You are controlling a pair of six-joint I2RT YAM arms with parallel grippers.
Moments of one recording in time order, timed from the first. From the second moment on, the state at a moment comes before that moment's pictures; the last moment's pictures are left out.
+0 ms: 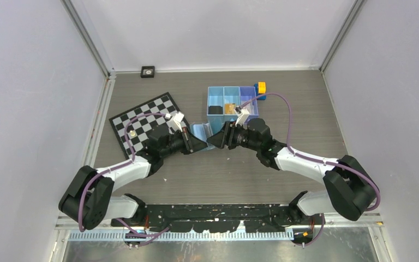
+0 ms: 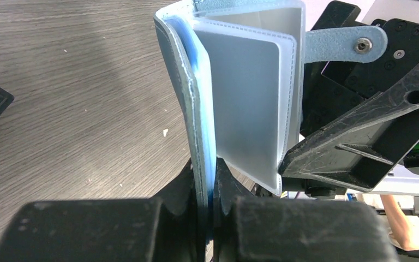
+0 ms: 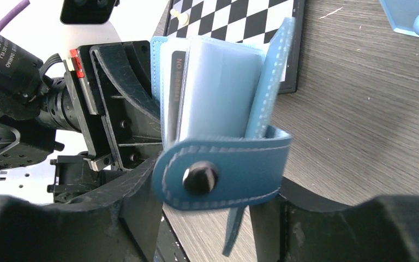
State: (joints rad) left arm -0.51 1.27 0.45 0.53 0.50 -0.83; right arm 0.69 1.34 0.62 0.46 -0.33 0.72
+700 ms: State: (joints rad) left arm -0.51 1.28 0.45 0.57 0.53 -0.84; right arm 0.71 1.34 0.65 0.34 -0.24 0.66
